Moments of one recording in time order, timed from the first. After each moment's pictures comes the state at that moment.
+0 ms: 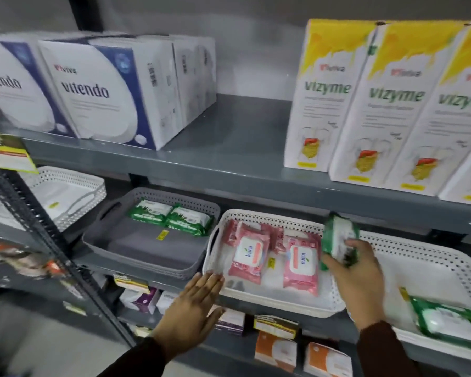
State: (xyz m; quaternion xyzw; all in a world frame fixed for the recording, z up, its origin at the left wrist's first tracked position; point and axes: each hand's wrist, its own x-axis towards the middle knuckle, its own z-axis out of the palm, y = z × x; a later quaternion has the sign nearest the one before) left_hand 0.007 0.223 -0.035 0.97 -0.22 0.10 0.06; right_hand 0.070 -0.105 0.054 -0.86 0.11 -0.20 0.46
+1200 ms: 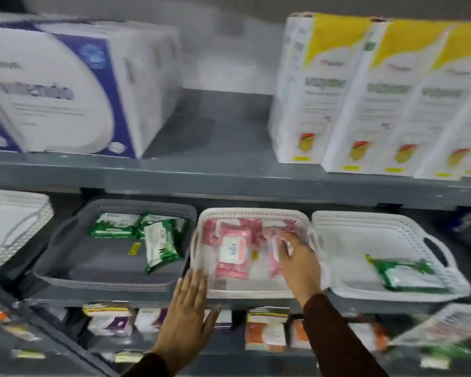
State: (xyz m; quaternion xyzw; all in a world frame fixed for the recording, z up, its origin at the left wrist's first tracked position) left_hand 0.025 0.251 -0.055 0.97 -0.18 0.13 0.11; right_hand 0.079 0.001 0.032 -0.90 0.11 -0.17 0.39
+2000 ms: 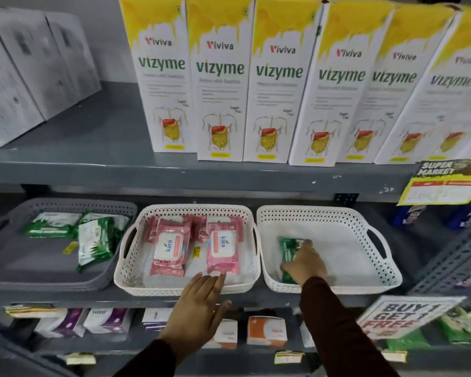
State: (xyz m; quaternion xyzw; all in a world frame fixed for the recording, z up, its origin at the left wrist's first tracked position) left_hand 0.025 0.053 -0.042 0.95 -0.27 0.11 0.11; right_hand 0.099 -0.229 -0.021 -0.92 0.27 0.04 0.29
